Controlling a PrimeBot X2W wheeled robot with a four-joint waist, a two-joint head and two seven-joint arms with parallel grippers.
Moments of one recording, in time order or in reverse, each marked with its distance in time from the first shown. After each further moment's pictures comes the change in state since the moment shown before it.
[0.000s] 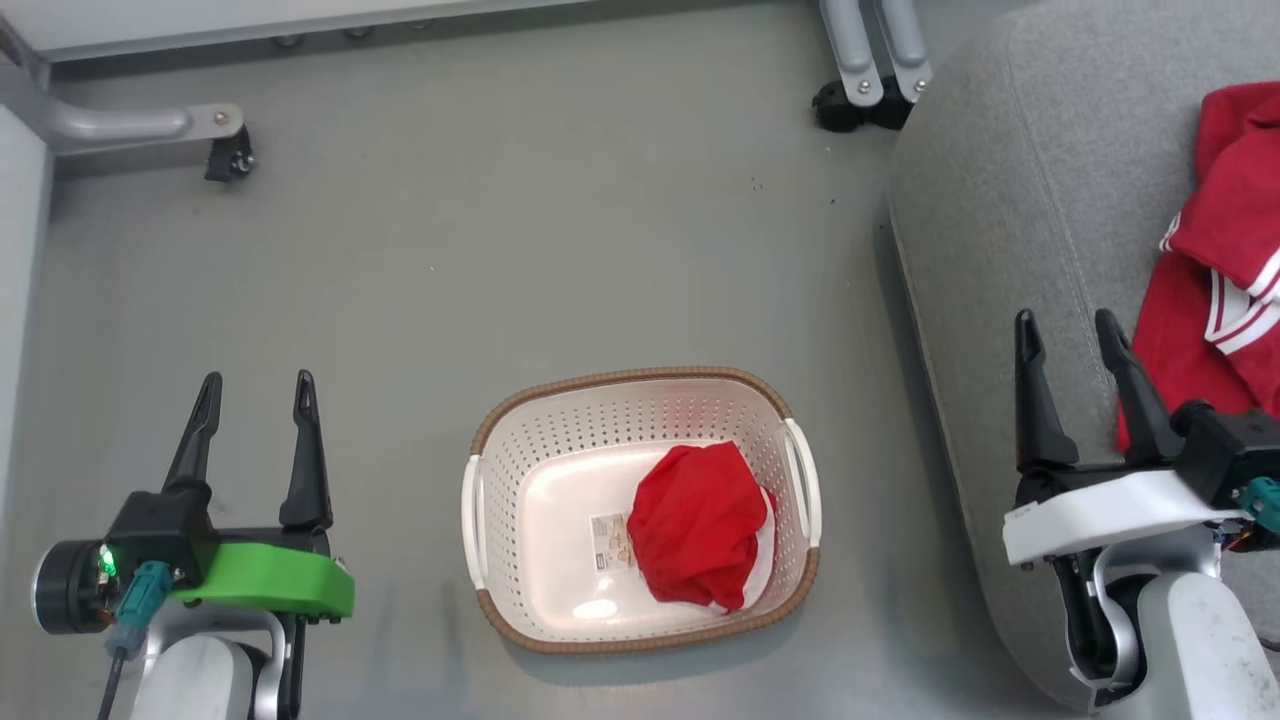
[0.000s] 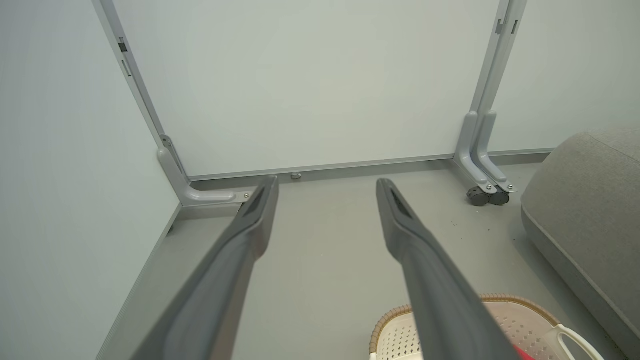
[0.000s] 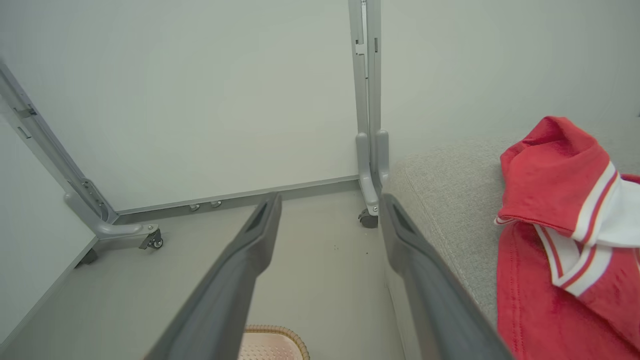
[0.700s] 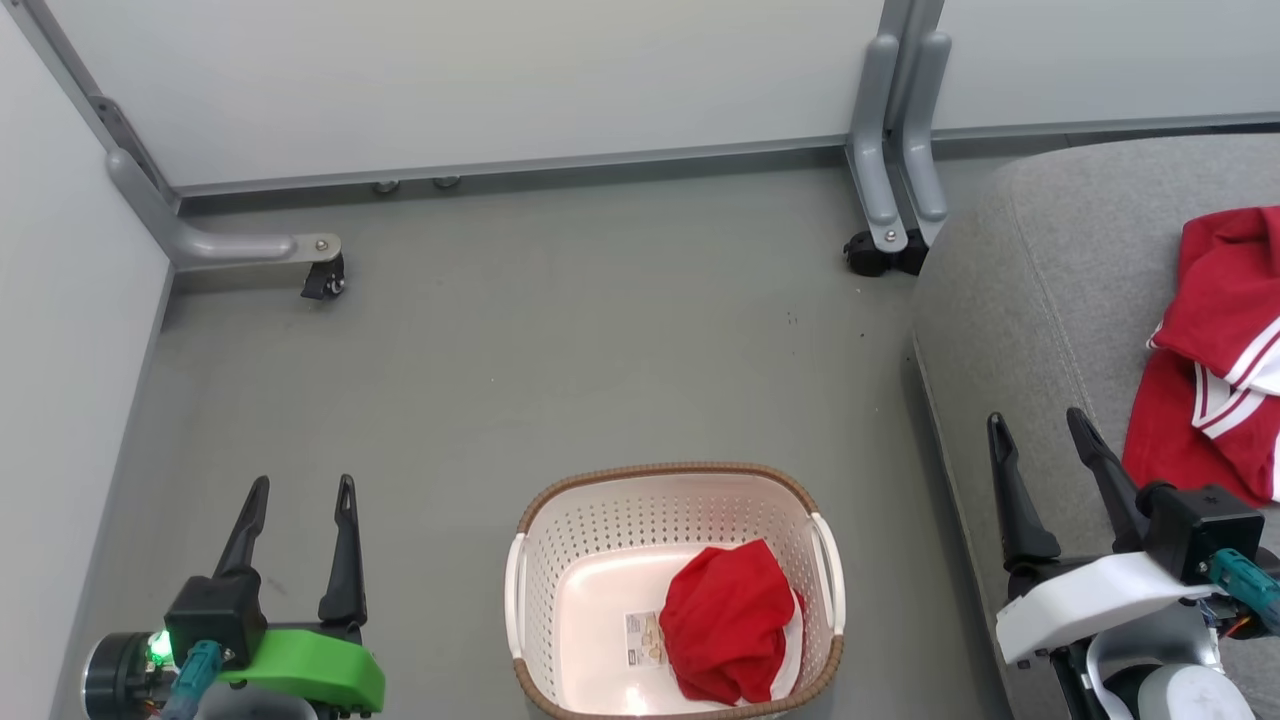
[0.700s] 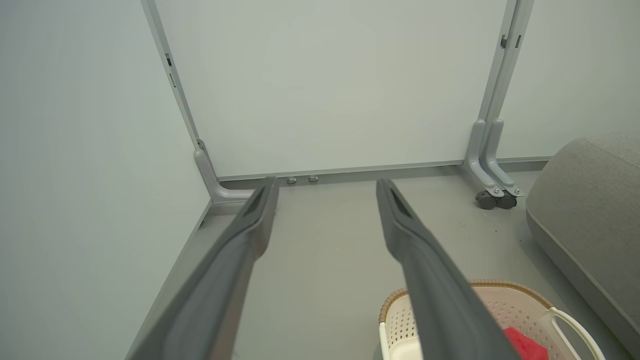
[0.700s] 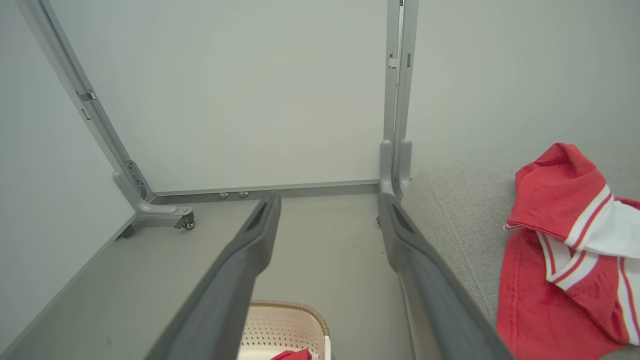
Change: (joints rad) left arm 0.132 -0.053 0.021 0.043 0.062 -0.035 -0.001; right arm 0.181 0.001 0.038 -0.117 -0.051 0.000 0.120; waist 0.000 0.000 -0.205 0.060
